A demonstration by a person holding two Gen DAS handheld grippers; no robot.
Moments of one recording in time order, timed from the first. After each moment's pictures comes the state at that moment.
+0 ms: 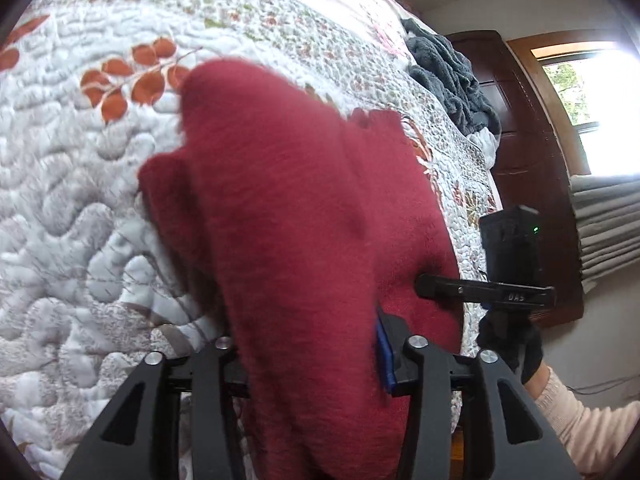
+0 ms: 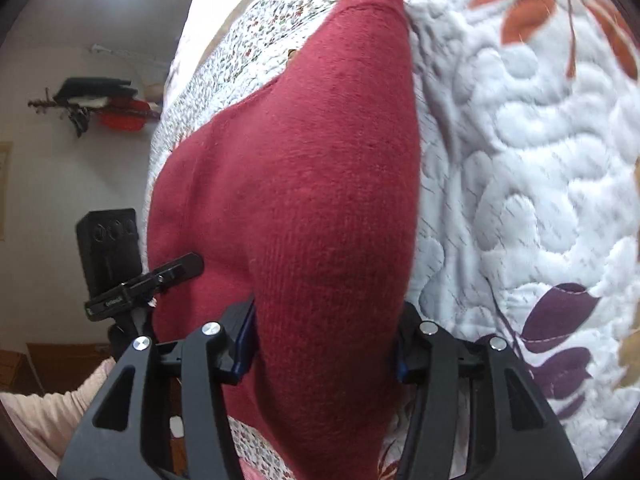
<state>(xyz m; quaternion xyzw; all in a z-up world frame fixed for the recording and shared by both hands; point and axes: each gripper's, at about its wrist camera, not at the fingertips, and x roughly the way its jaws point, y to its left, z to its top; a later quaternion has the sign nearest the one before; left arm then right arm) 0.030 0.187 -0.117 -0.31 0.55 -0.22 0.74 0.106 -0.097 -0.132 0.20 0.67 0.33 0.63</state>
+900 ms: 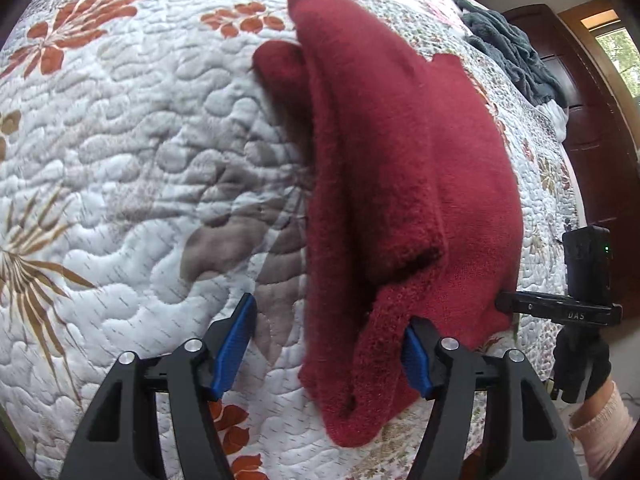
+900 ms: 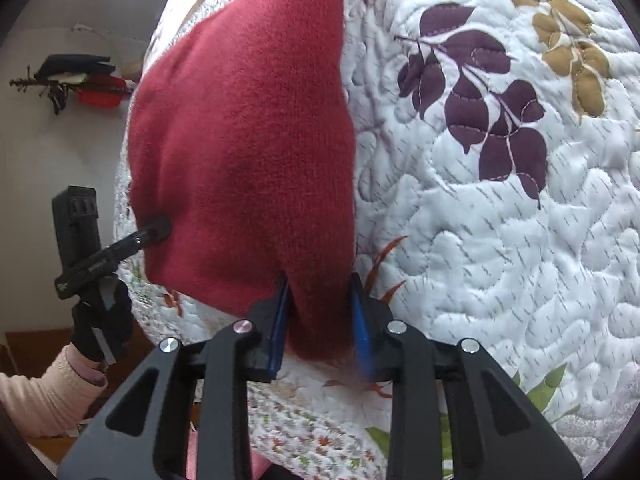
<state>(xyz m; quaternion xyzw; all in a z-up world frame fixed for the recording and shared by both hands) -0.067 0.175 -0.112 -0.22 0.61 -0.09 0.76 -0.002 -0.153 -0.129 0.13 0.70 0.30 0.64</state>
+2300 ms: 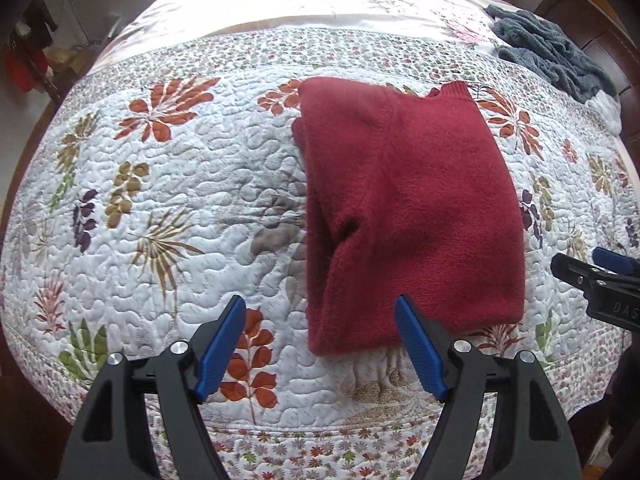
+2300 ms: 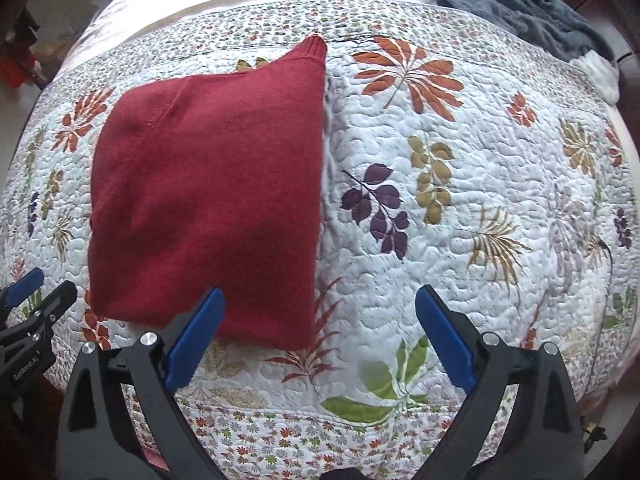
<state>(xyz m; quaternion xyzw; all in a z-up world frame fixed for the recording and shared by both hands) -0.110 0.120 -0.005 -0.08 0.59 0.08 0.80 -0.031 -0.098 -0.006 -0.09 0.62 0.09 0.78</state>
